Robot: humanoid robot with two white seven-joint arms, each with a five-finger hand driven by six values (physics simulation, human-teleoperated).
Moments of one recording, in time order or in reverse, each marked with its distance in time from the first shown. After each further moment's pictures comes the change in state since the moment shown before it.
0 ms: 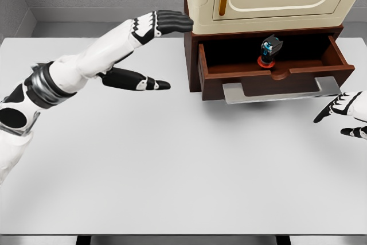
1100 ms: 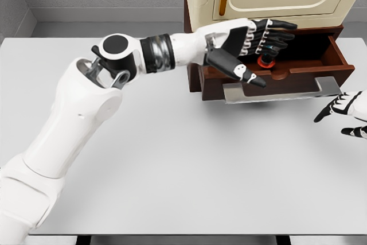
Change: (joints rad) left arm -0.299 -0.399 -0.135 0.253 0.495 1.064 -0.233; right arm 0.000 0.000 -0.002 0.000 0.002 0.000 0.000
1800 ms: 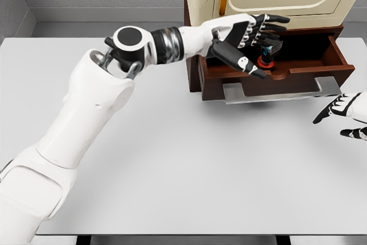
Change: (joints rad) left arm -0.052 -0.065 0.004 0.153 -0.145 -0.005 0.000; right arm 0.002 0.000 0.007 0.000 0.000 0.000 0.000
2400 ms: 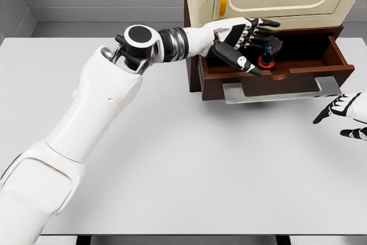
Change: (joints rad) left arm -0.035 -0.040 -0.003 0.139 -0.077 0.000 0.000; right arm 0.000 -0.001 0.001 0.000 0.000 0.000 0.000
